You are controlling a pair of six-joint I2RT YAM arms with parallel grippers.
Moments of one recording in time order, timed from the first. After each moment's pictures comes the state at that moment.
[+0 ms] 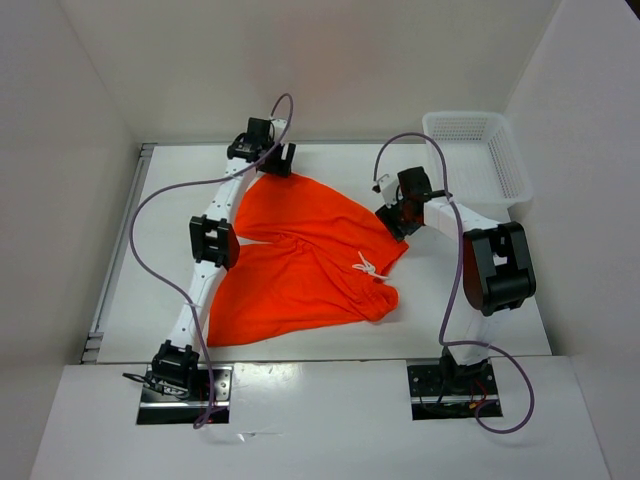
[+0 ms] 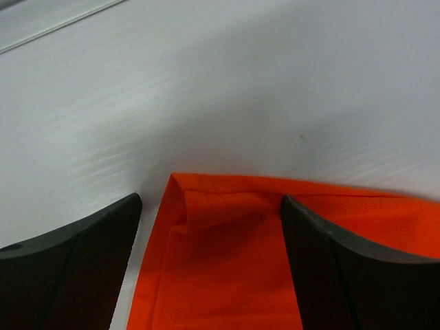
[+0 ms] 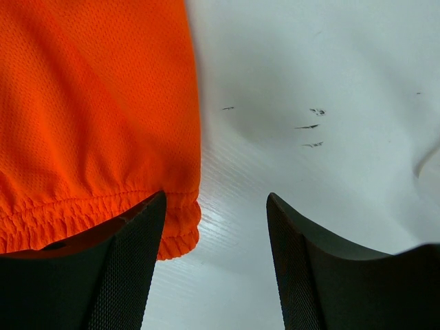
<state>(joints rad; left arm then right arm) -0.20 2.97 3.04 -0.83 0.14 0.07 0.21 1.78 1.16 -0.42 -0.01 -0.47</state>
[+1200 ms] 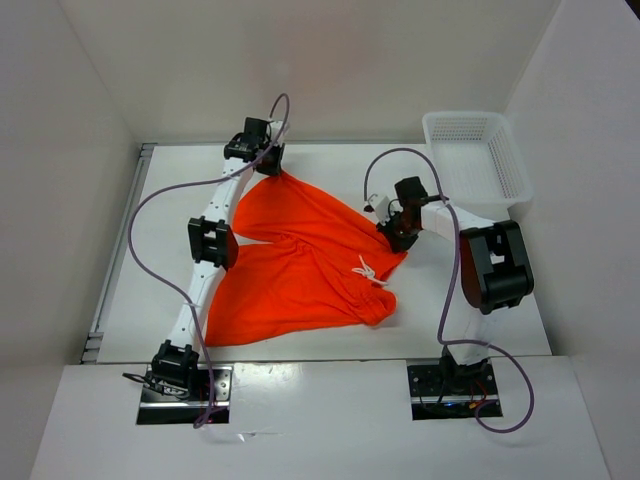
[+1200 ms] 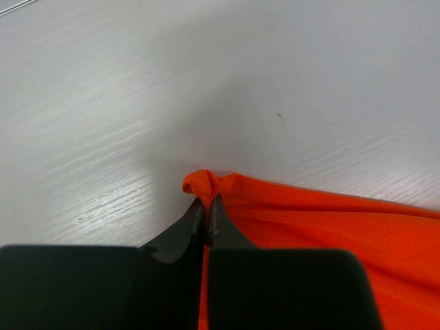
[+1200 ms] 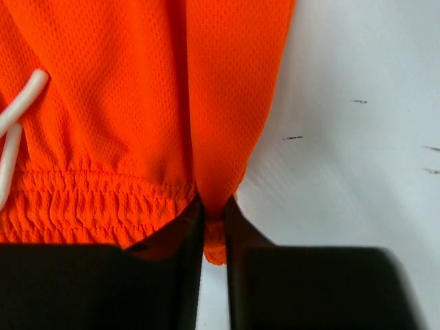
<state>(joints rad) -0.18 2.99 3.10 -0.91 0.24 0.07 0.21 1.80 1.12 -0.53 -0.20 -0.62</state>
